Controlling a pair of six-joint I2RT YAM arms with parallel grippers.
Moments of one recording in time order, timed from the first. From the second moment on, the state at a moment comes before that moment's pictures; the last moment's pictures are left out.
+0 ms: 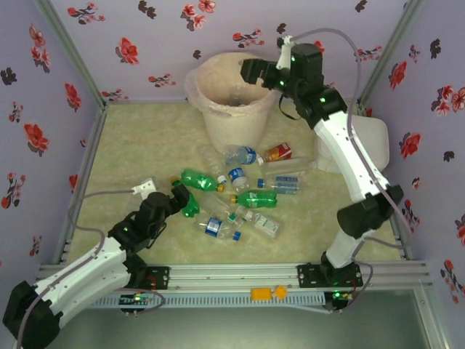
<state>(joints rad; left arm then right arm) -0.72 0.70 0.33 -0.23 -0.46 -0.93 0.43 1.68 1.93 -0.51 -0.15 0.42</state>
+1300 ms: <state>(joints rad) -0.71 1.39 0.60 -0.27 -0.45 -1.02 0.45 1.22 0.74 -0.34 0.15 0.63</state>
